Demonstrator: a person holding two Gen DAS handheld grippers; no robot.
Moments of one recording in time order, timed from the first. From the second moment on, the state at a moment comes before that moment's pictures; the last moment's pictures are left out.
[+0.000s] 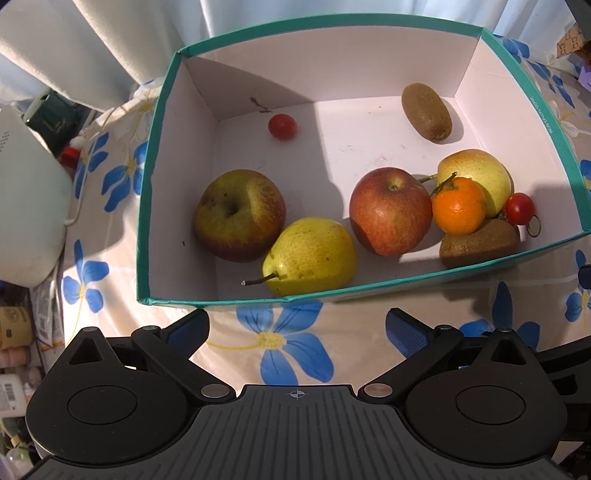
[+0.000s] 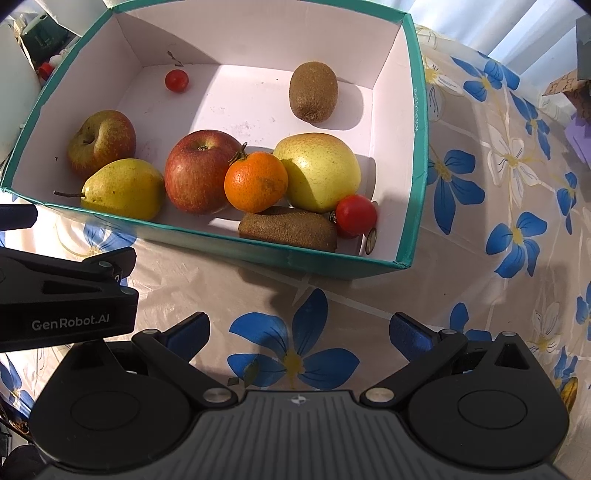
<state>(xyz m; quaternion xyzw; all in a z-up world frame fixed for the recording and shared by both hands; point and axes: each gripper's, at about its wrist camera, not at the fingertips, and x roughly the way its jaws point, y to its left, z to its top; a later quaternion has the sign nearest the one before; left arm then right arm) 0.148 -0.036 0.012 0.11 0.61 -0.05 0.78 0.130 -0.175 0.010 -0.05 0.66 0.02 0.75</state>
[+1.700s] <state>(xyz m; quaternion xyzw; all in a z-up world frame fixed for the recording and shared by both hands) 0.147 -0.042 0.015 0.11 0.61 -0.05 0.78 0.126 -0.177 0.017 -0.06 0.66 0.02 0.75</state>
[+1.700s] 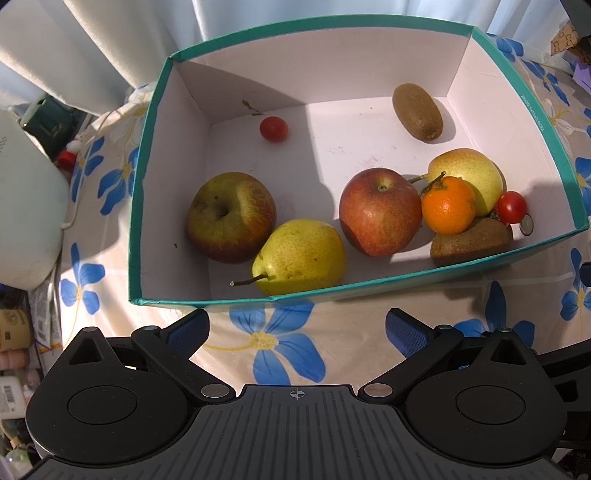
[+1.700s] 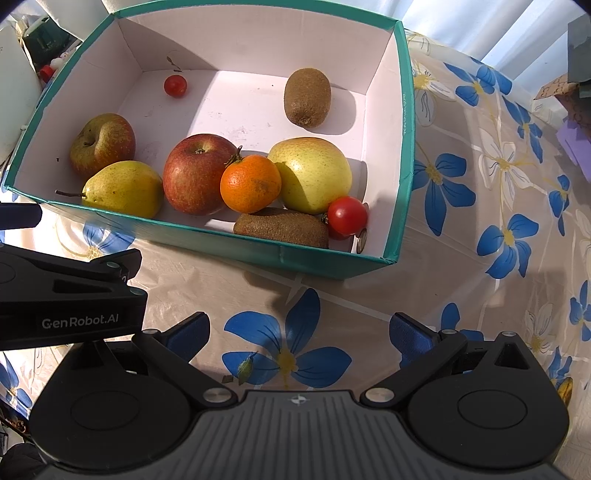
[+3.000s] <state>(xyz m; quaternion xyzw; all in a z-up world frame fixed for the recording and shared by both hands) 0.144 -0.044 0.013 0.11 0.61 -0.05 0.79 0.124 -0.178 0.019 -0.05 0.65 0.01 0.75</state>
